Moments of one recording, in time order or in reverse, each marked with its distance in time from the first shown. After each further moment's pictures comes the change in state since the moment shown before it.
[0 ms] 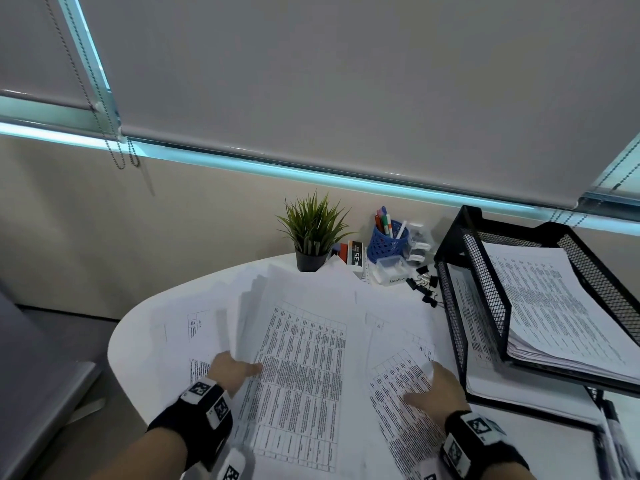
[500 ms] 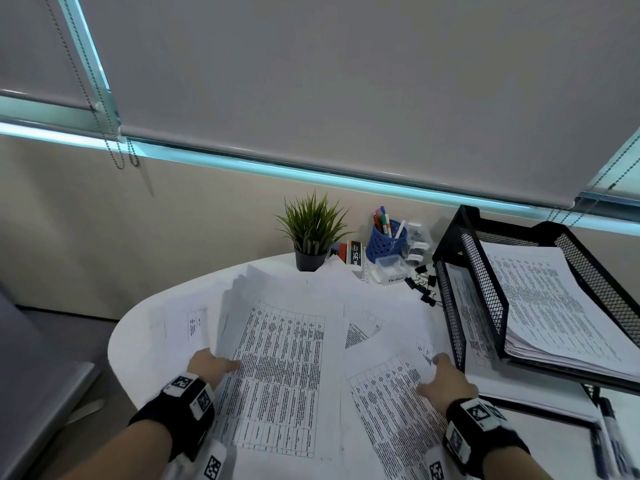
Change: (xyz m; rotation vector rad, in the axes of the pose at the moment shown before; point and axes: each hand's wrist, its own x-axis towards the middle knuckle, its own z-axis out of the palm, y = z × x) left_hand 0.015 -0.005 -0.026 0.118 0.118 -0.037; right_hand -0.007 -0.012 -0.022 -0.248 0.018 0.059
